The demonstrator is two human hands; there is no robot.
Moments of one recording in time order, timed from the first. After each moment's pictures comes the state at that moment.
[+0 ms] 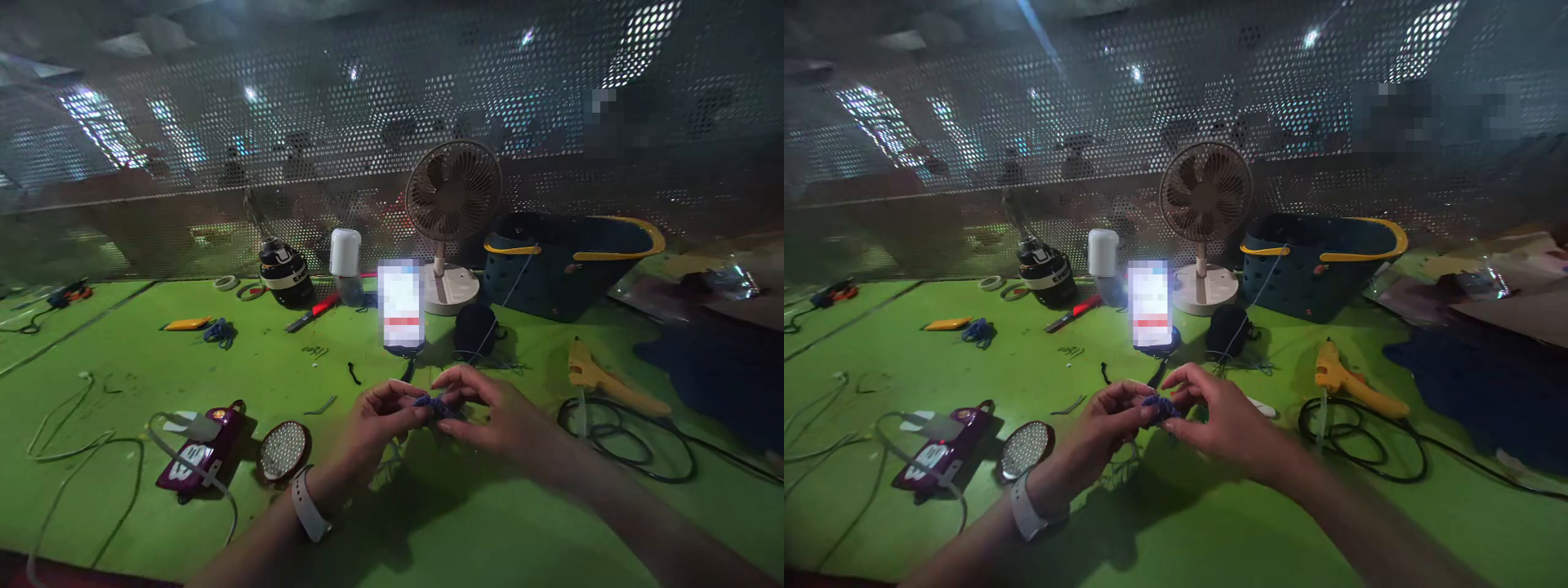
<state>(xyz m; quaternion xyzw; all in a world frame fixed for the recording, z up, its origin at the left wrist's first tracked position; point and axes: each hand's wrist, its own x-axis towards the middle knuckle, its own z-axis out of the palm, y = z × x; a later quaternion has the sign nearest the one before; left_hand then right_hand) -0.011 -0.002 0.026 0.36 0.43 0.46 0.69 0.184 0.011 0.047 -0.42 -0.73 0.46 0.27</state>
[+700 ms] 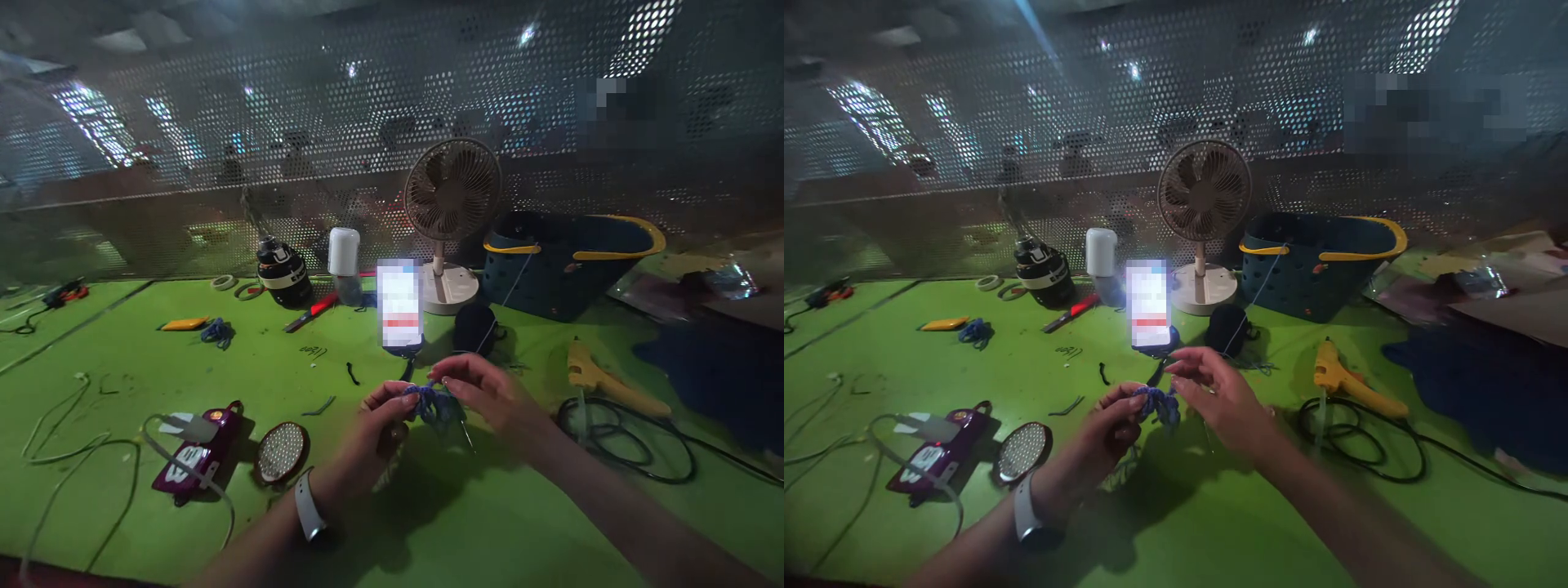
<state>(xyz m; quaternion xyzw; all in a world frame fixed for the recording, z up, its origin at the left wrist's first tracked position) -0.011 -0.004 0.015 0.24 0.39 0.49 0.74 0.180 0.020 0.030 -0.44 -0.61 0.53 0.38</state>
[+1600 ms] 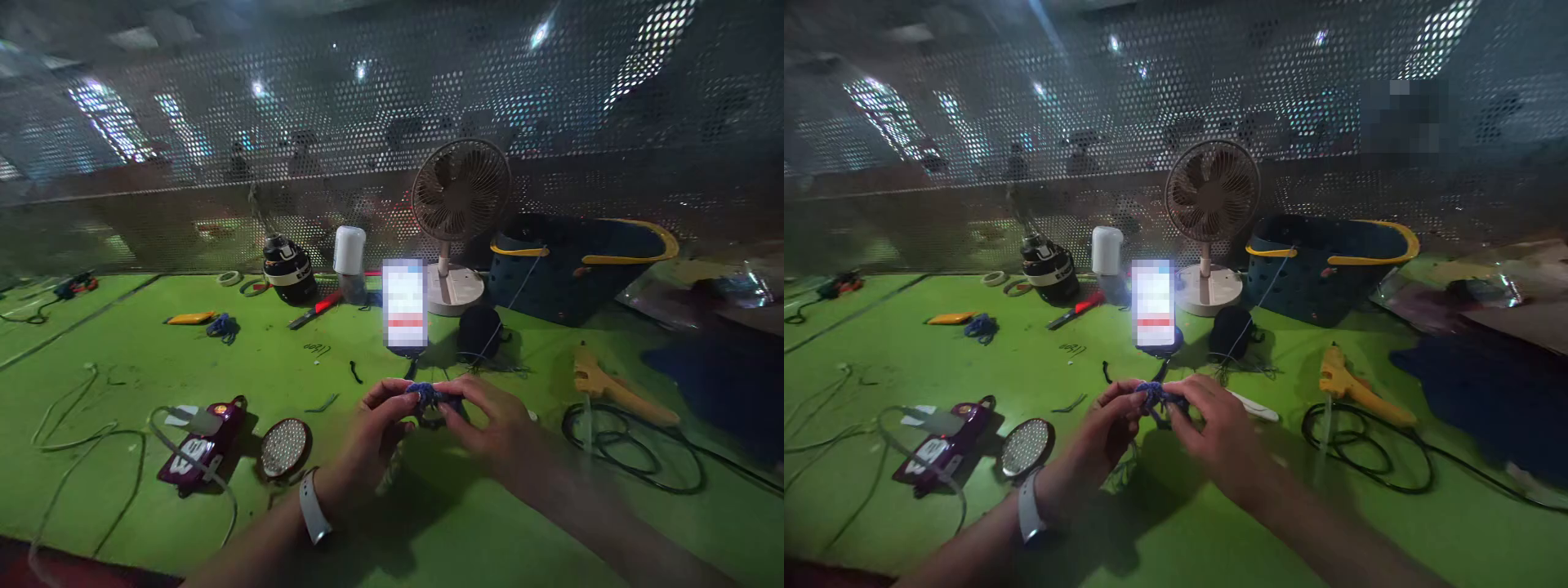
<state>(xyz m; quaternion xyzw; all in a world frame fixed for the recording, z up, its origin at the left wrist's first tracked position) -0.008 -0.007 0.019 0.22 0.39 0.53 0.72 0.168 0.002 0.028 -0.44 -0.76 0.29 0.38</state>
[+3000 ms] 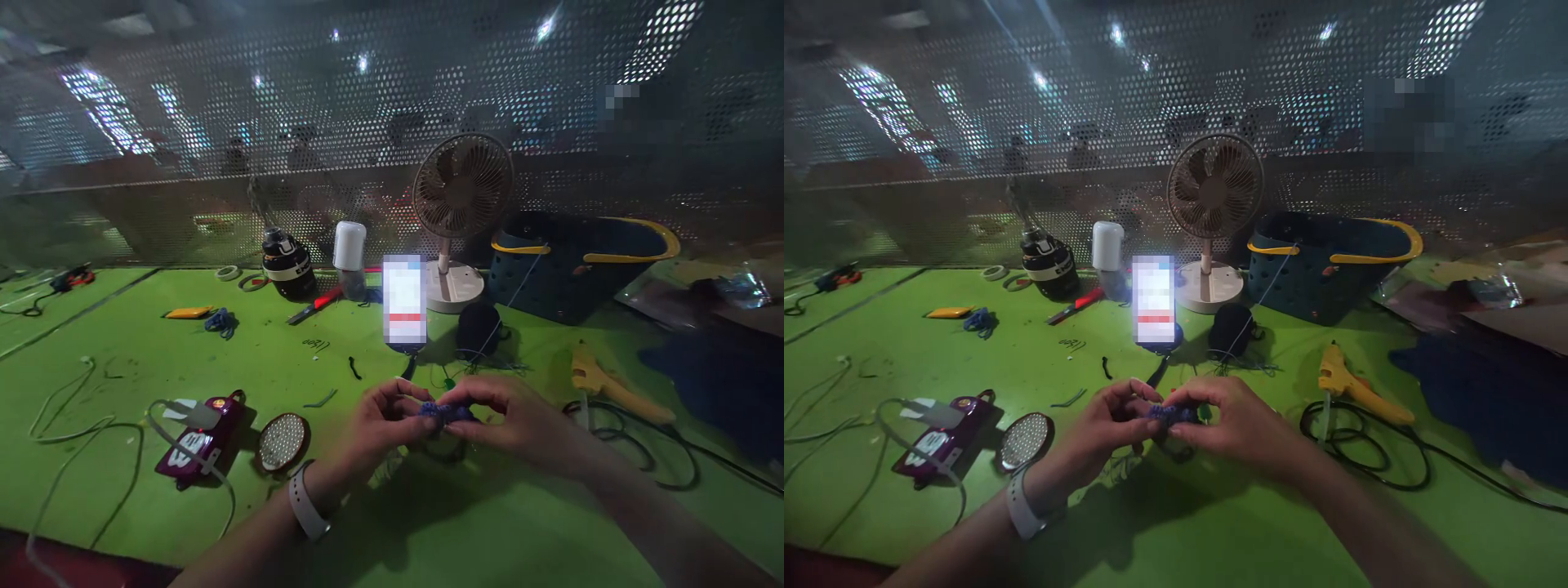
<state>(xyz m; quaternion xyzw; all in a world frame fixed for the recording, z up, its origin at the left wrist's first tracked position) -0.013 -0.006 0.028 0.38 0.40 0.43 0.71 0.194 0.018 0.051 -0.37 -0.79 0.44 0.24</state>
